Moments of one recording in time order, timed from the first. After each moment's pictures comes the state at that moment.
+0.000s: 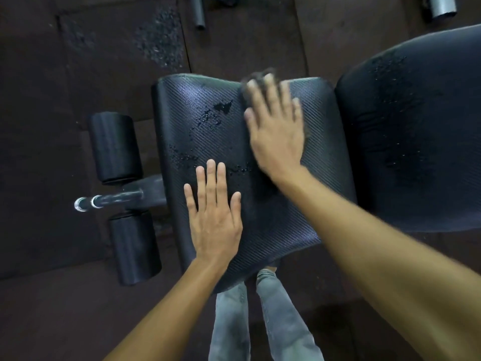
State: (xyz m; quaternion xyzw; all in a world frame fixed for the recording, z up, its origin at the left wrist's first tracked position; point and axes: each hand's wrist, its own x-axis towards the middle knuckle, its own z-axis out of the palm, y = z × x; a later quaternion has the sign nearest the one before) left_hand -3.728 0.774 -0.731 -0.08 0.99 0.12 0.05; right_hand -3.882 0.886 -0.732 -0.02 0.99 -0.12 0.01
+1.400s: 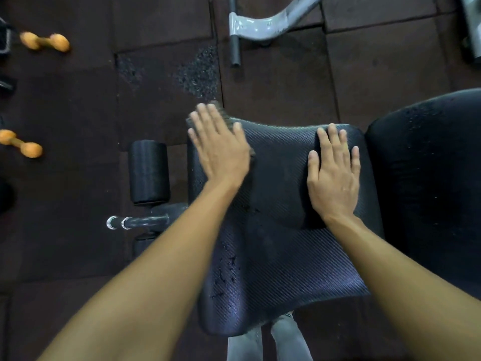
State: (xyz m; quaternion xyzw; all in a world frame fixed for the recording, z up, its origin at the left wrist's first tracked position) left_hand -3.928 0.740 -0.727 -0.24 0.95 0.18 0.03; right_hand -3.888 0.931 -0.742 0.05 0.98 -0.18 0.02
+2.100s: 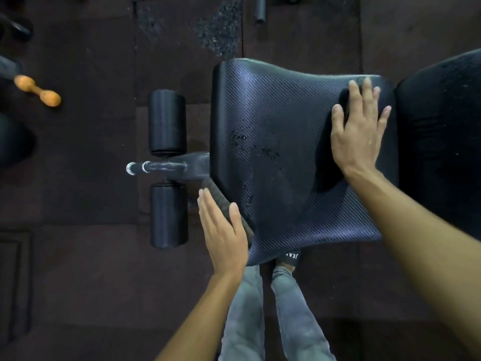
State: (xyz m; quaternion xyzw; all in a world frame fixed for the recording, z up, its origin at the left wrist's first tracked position) left_hand -3.657 0.757 -0.722 -0.35 0.88 0.32 0.03; right_hand -3.874 0.933 -0.727 0.04 0.97 -0.22 0.04
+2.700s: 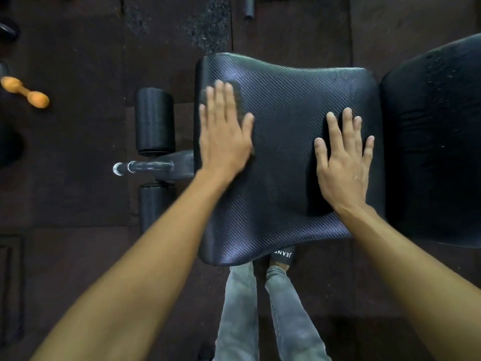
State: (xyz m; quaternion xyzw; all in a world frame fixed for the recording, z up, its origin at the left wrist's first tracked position) left_hand -3.828 0.735 -0.732 -0.13 0.98 0.13 0.05; right_hand -3.810 0.955 -0.730 0.01 0.98 -0.19 0.08
